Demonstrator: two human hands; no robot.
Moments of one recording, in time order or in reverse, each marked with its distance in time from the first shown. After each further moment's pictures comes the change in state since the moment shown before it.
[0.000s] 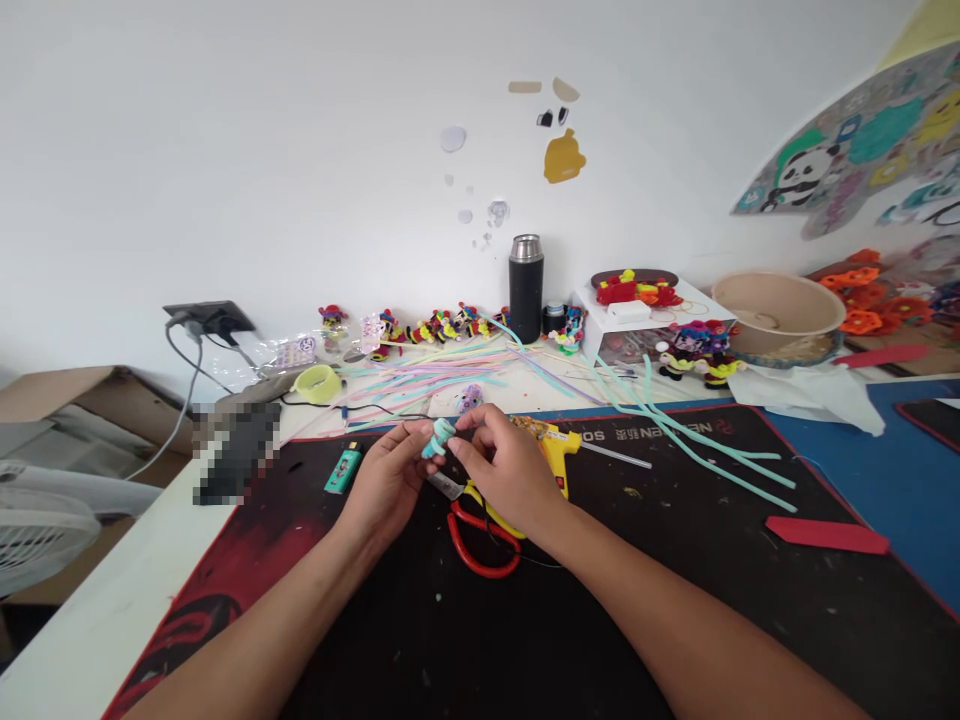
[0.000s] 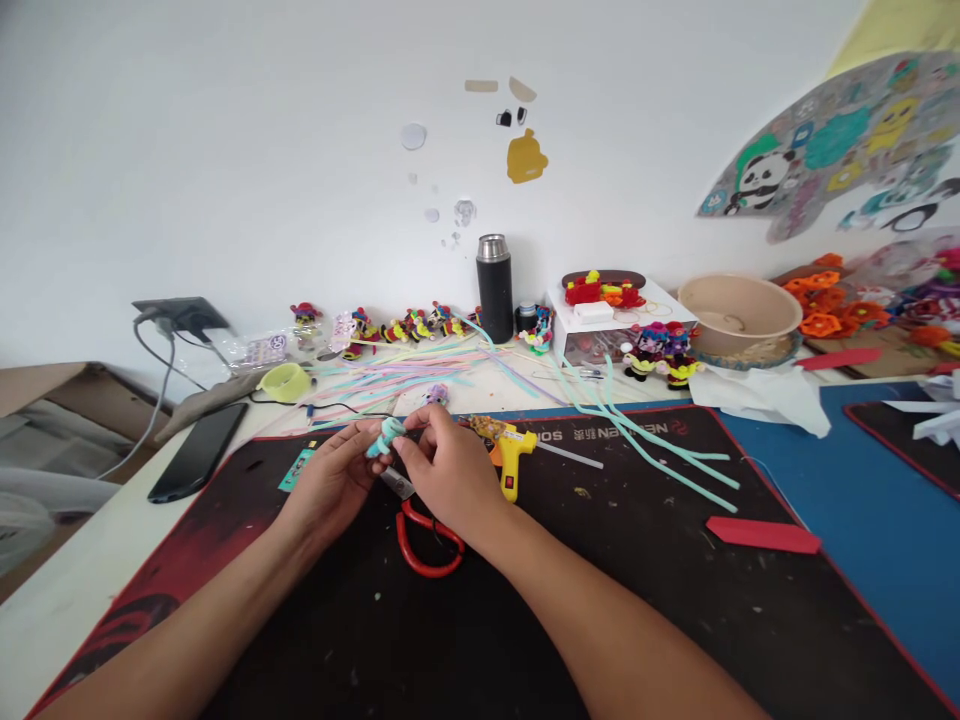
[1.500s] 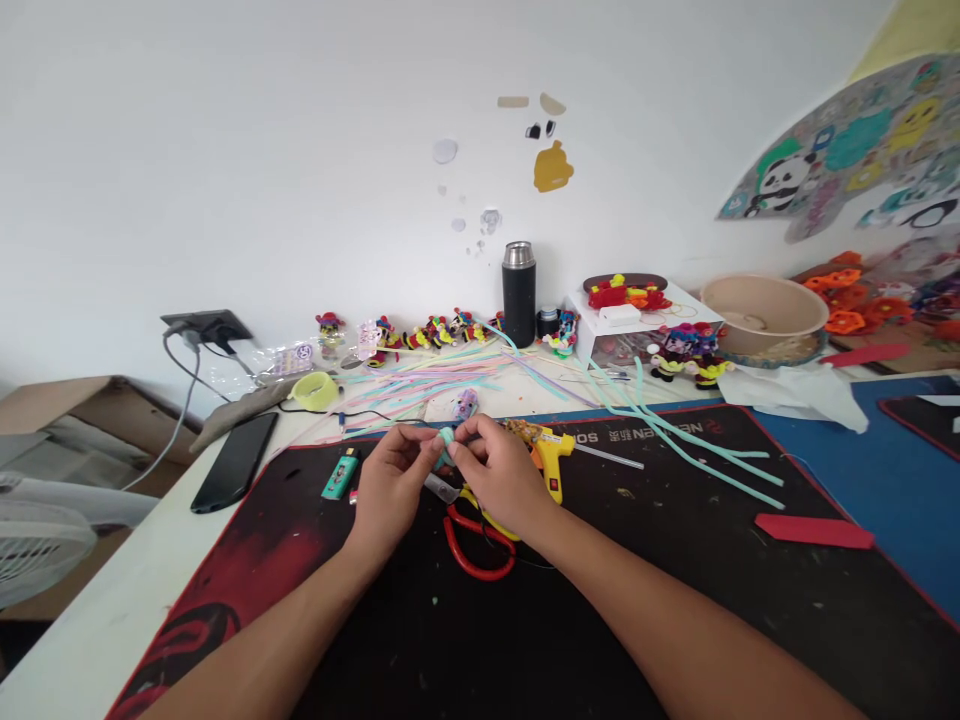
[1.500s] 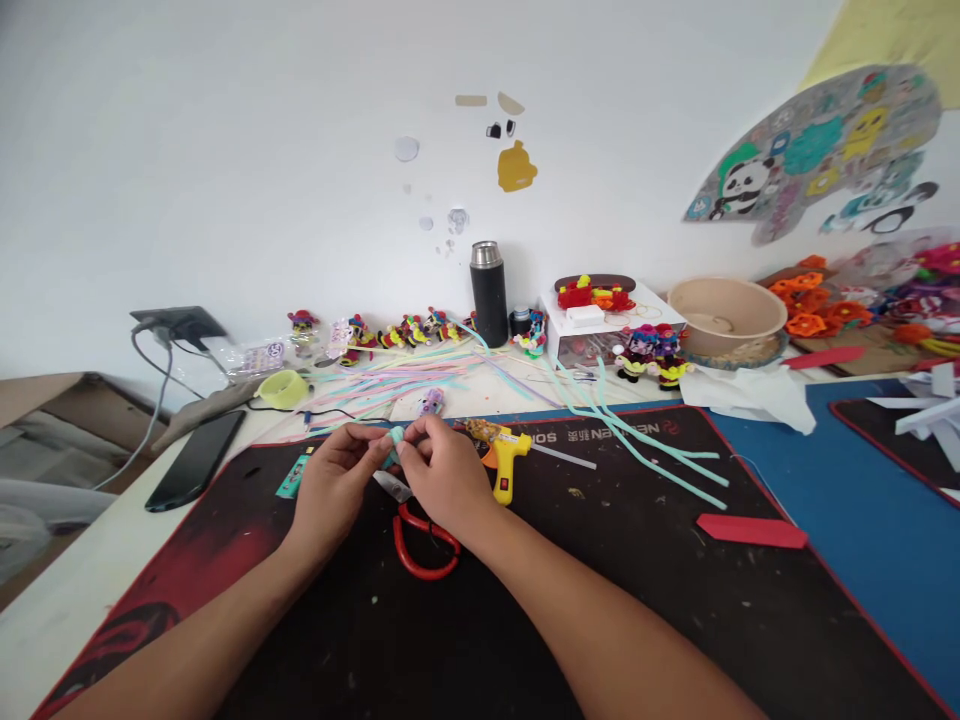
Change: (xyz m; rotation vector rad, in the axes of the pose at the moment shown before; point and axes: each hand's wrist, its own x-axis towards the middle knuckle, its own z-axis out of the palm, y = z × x) left_hand -0.007 -0.009 0.004 0.457 -0.016 0.398; right_hand 0.000 0.007 0.007 0.166 -0.023 0.081
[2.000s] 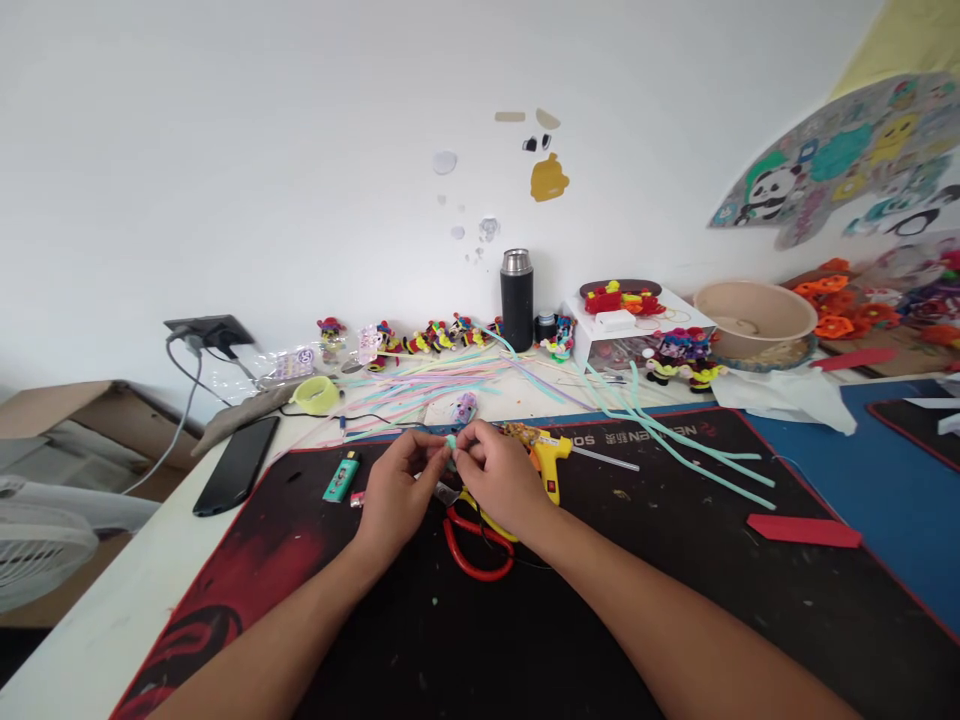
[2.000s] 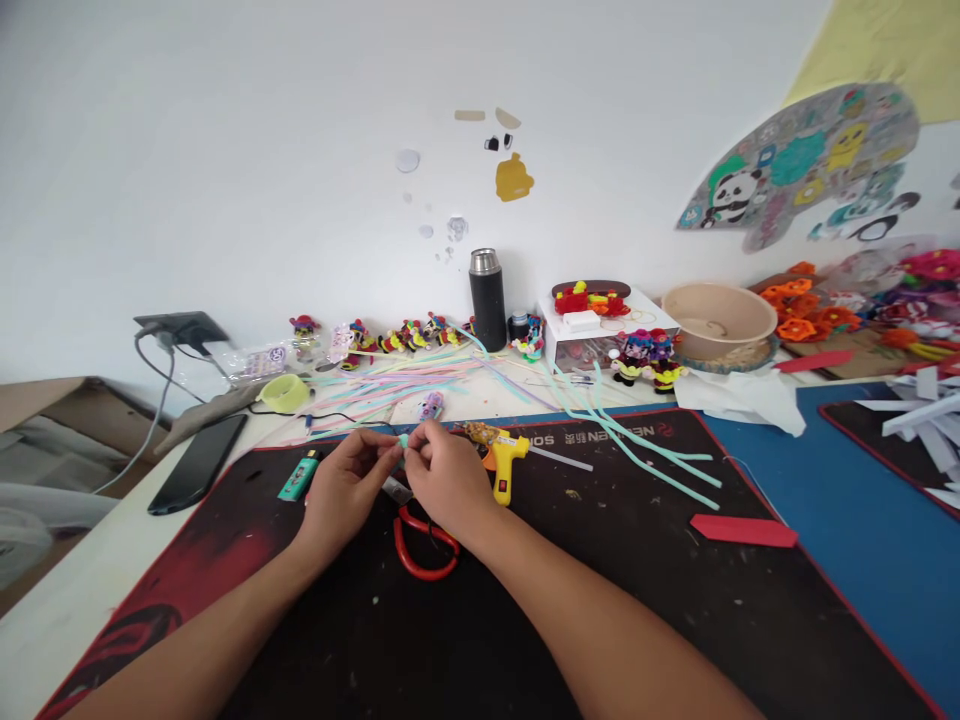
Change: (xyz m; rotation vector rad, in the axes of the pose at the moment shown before) left_hand 0.000 -0.012 -0.006 0.272 -0.093 0.078; right_hand 0.001 0.005 -0.003 -0.187 0.012 -0.052
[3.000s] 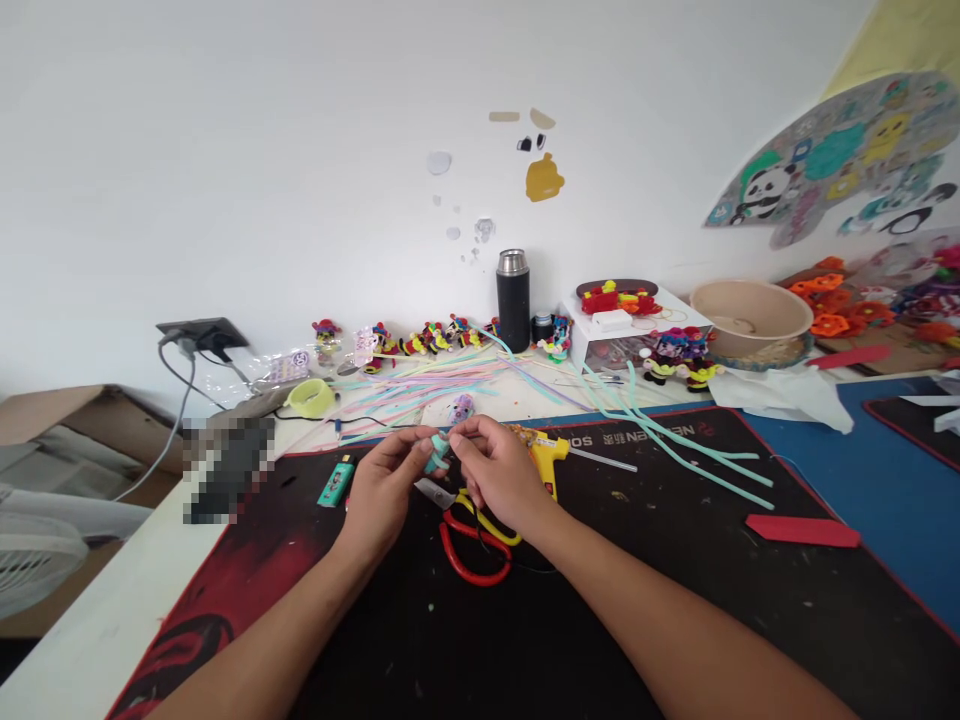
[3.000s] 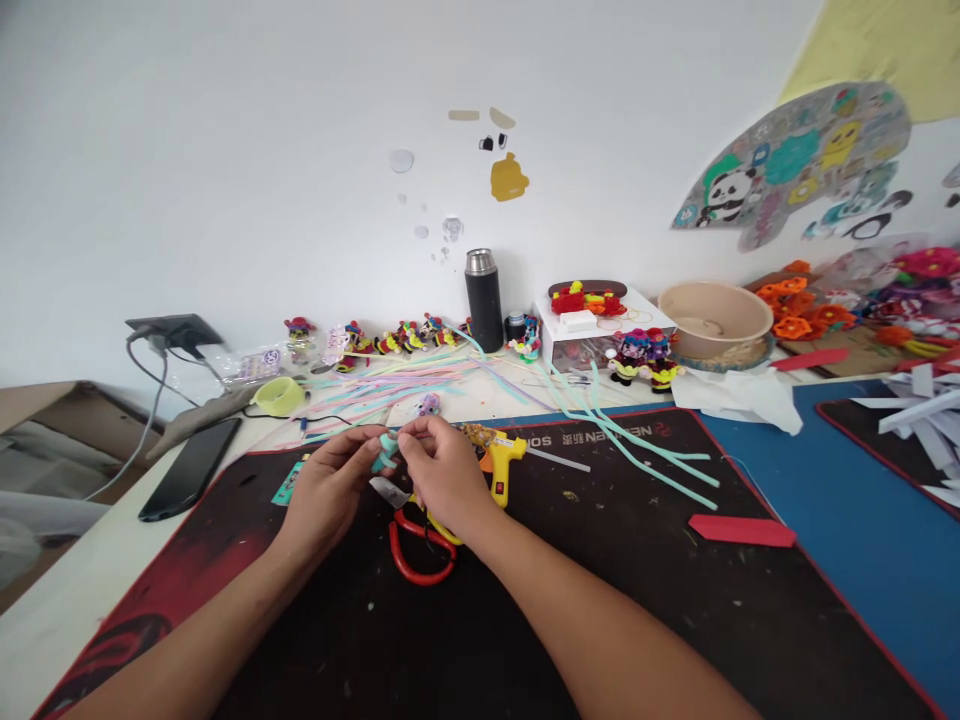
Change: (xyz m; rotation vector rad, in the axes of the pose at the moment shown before) left_hand 0.005 0.006 -0.001 -0.463 0.050 -0.214; right_hand 0.004 -0.004 0.001 0.574 -0.070 0.189
